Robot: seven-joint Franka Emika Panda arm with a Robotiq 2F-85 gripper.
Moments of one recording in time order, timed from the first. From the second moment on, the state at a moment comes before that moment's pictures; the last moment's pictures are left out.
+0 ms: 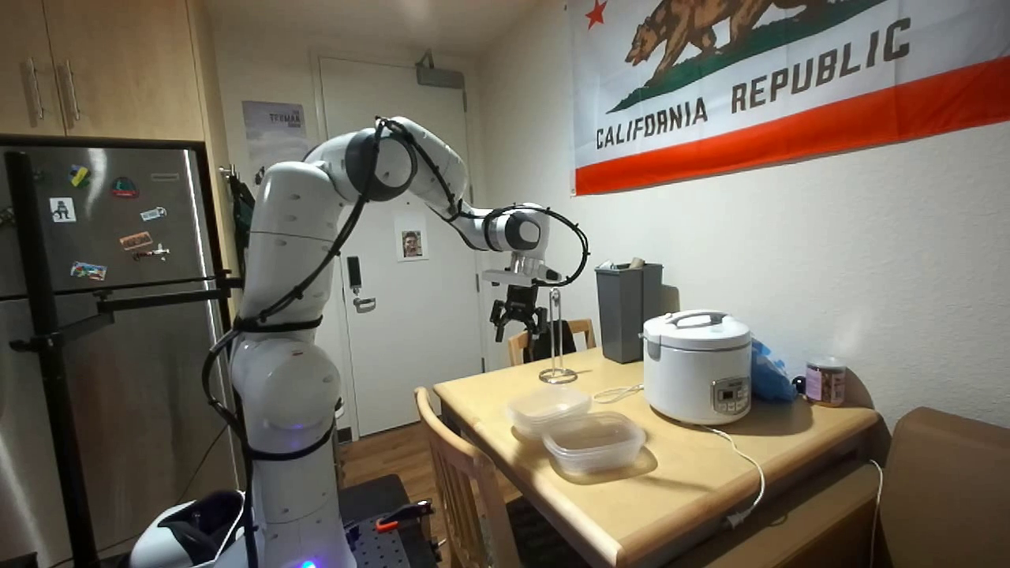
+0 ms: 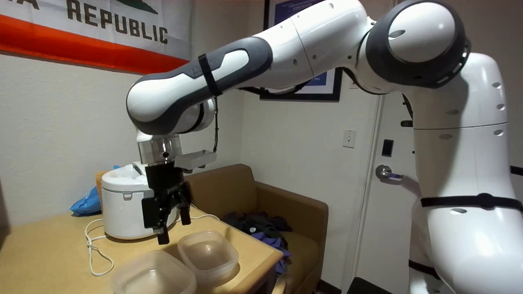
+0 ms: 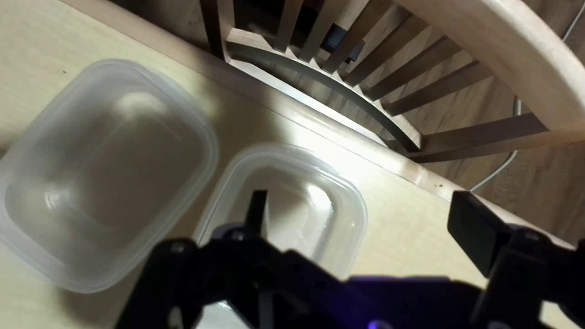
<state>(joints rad) 0.24 0.20 0.14 -1.87 0.03 1.82 -0.12</state>
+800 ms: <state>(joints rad) 0.23 0.29 0.17 -1.85 0.00 1.85 -0.11</state>
